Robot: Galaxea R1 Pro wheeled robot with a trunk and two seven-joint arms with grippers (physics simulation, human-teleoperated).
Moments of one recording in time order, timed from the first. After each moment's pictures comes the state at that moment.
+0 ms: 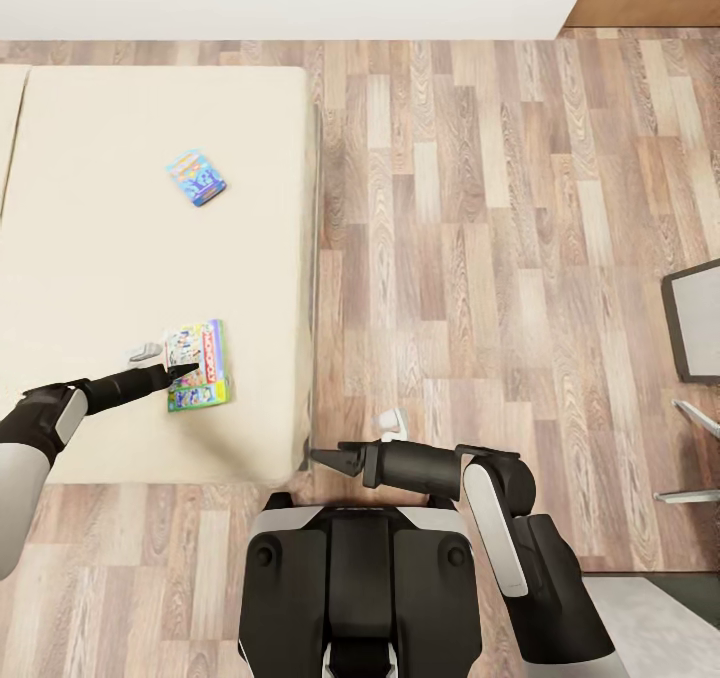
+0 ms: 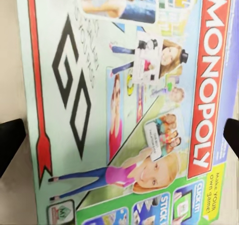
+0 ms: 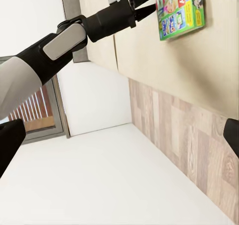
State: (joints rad) left arm -1.11 0.40 0.30 -0.39 0.01 0.38 -0.81; right arm -0.46 0.14 0.14 -1.59 -0.35 1.03 0.76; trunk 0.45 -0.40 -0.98
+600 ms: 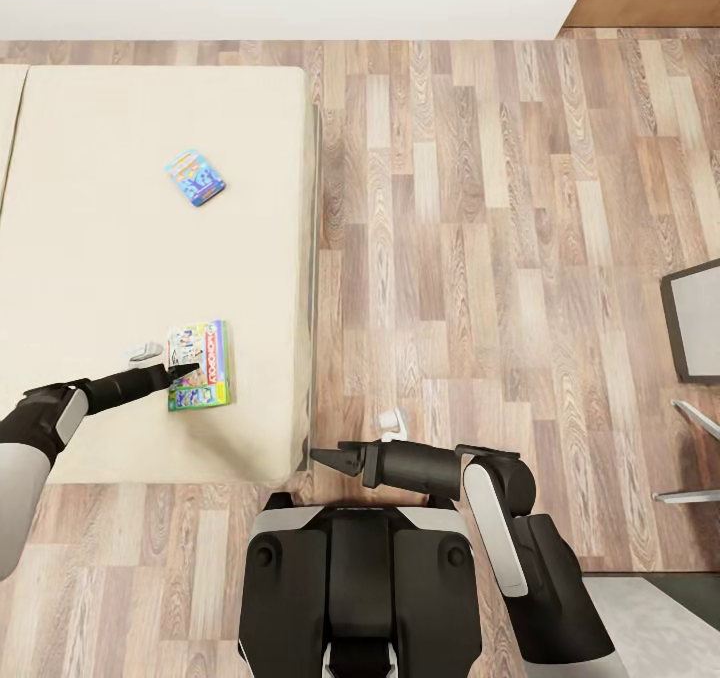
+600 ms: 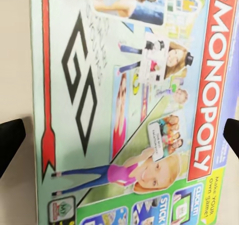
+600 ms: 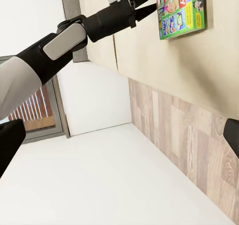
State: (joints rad) left arm -1.11 0.40 0.30 -0.39 0.01 0.38 -0.81; right arm -0.46 0.14 0.14 -1.59 -0.35 1.03 0.76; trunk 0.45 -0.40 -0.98
